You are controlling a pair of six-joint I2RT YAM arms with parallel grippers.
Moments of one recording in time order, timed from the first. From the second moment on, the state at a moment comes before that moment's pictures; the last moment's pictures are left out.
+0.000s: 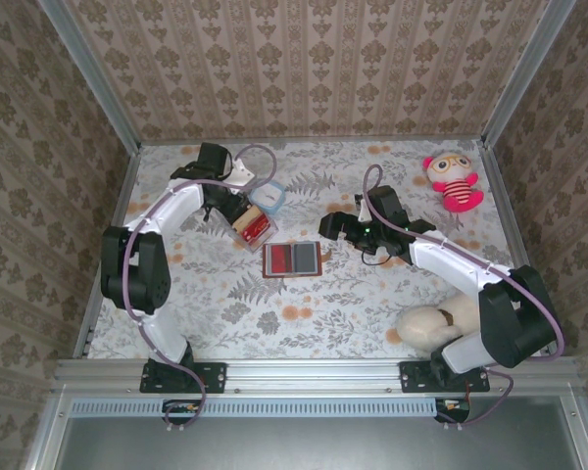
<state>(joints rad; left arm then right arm) -0.28 1.79 1.41 -0.69 0.10 0.47 0.43 1.45 0.91 -0.24 -0.34 0.74</state>
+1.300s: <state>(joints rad) -0.26 1.21 0.83 -0.48 0.20 -0.40 0.68 1.87 1.26 -0.46 -0.11 0.75</state>
